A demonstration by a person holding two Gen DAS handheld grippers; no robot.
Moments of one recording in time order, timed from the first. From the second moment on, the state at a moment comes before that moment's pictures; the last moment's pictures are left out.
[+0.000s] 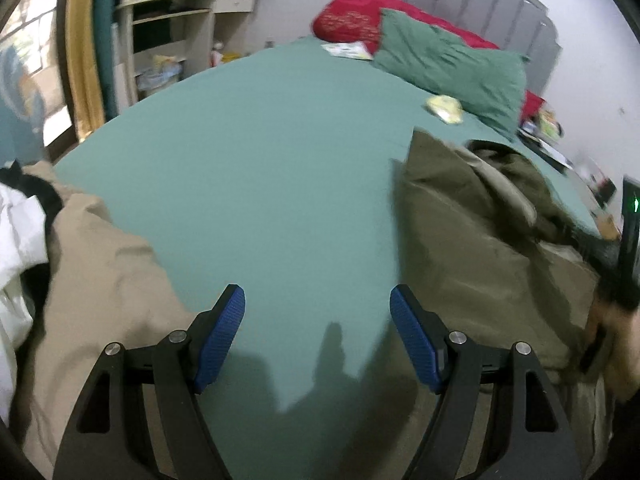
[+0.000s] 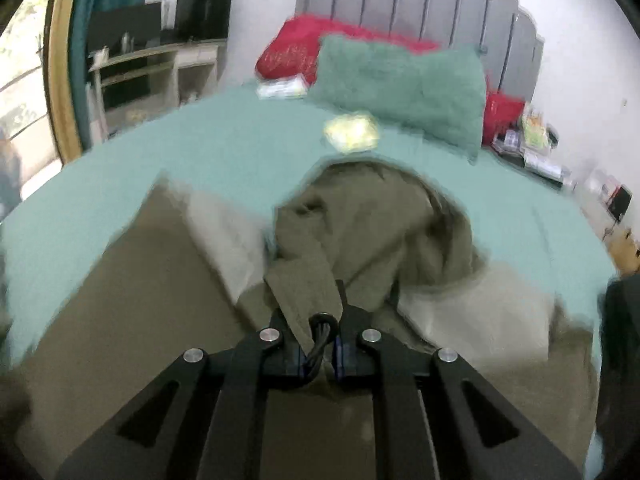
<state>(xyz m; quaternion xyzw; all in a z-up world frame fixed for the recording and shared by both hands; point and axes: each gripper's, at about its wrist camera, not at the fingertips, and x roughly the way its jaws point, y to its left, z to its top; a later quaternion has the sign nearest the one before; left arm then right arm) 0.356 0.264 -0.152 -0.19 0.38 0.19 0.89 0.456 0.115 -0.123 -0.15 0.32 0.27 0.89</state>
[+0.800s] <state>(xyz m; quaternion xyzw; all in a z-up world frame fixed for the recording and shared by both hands) 0.348 0.335 -0.166 -0.20 0.36 0.29 0.87 0.653 0.256 -0.152 -0.36 0.41 0.25 0.80</state>
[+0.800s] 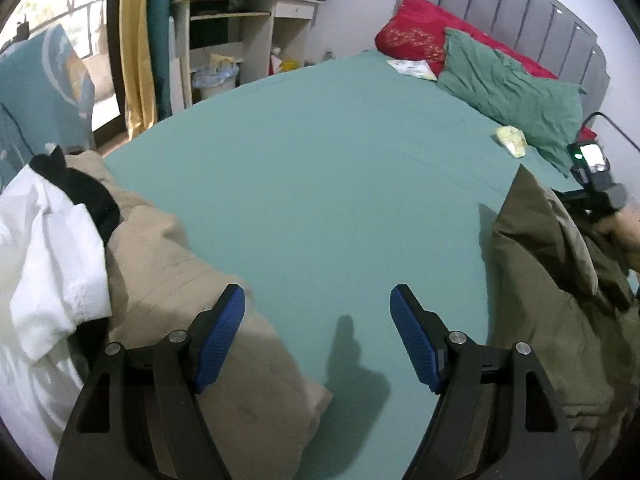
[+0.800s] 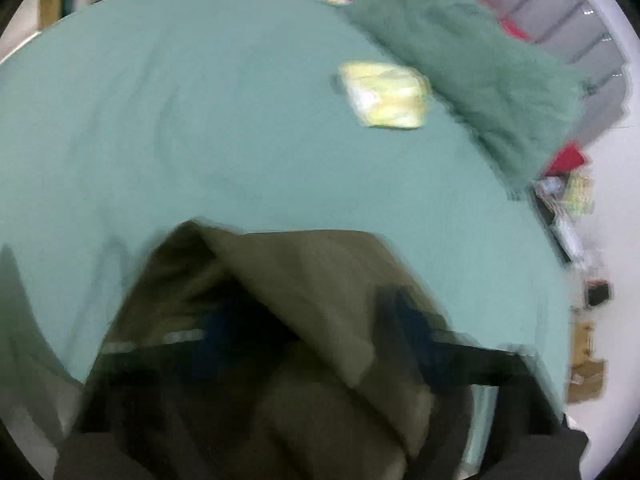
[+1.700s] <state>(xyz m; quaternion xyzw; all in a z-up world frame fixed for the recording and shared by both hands) 0.334 0.176 -0.122 -0.17 0.35 0.12 0.92 0.246 -0.066 -0.134 -0.22 0.23 0.15 0.94</state>
